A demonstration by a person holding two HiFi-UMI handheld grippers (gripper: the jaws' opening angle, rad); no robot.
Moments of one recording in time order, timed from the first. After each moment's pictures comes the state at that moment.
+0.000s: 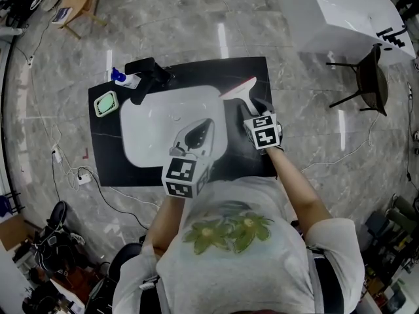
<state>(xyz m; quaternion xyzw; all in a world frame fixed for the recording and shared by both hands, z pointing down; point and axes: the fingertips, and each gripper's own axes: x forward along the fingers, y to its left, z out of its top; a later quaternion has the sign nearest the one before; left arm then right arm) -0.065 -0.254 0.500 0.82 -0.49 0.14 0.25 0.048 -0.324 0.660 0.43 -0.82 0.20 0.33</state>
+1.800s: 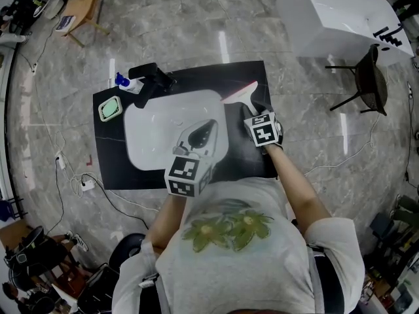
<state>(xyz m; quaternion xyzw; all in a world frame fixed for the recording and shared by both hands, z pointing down) -0.053 -0.253 0.484 0.84 -0.47 0.15 0.23 0.060 -0.326 0.667 0.43 -0.80 0.20 0.36</state>
